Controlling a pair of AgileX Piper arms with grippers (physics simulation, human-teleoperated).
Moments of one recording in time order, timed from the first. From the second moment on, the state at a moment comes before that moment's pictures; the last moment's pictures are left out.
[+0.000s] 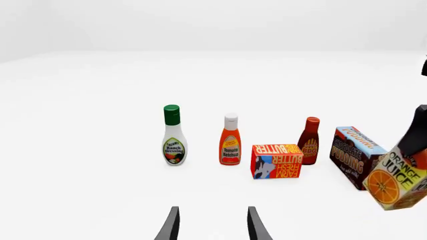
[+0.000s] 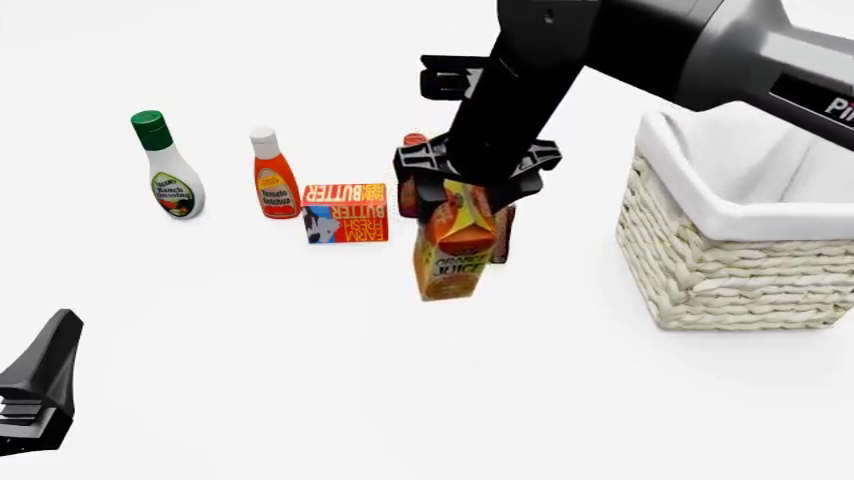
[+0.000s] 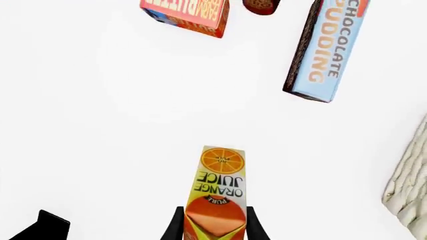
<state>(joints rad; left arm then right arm) 0.00 0.04 -0.02 -0.01 0.00 0.69 1.77 -1.74 1.22 0.38</state>
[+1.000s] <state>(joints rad) 0.00 0.04 -0.02 -0.01 0.00 0.55 1.67 -1.82 1.22 0.20</state>
